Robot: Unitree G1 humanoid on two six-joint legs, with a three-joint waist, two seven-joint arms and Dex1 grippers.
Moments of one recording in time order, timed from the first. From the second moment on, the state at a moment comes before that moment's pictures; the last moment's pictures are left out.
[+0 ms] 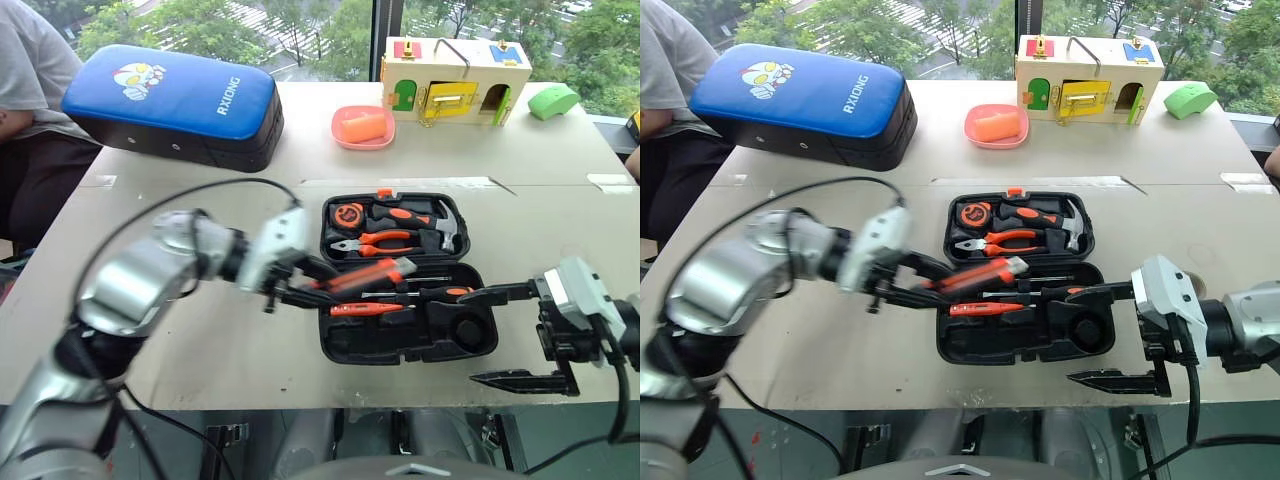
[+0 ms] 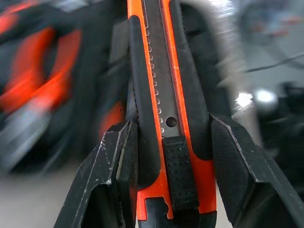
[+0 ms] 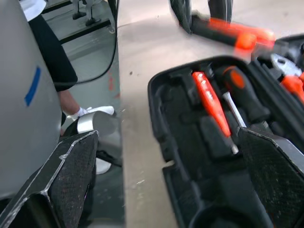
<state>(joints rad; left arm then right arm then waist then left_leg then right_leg) -0.63 0.82 -0.37 -0.38 -0.48 0.78 -1.27 0.13 -1.04 -0.35 -0.73 0.84 0.65 1.19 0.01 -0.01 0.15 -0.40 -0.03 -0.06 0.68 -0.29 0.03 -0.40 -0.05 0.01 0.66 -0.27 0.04</state>
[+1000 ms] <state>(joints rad) -0.73 0.69 -0.64 -0.34 -0.36 0.98 -1.23 0.17 -1.01 -0.39 -0.80 0.85 0.64 1.04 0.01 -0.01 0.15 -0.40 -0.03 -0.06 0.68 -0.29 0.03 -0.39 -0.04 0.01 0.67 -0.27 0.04</state>
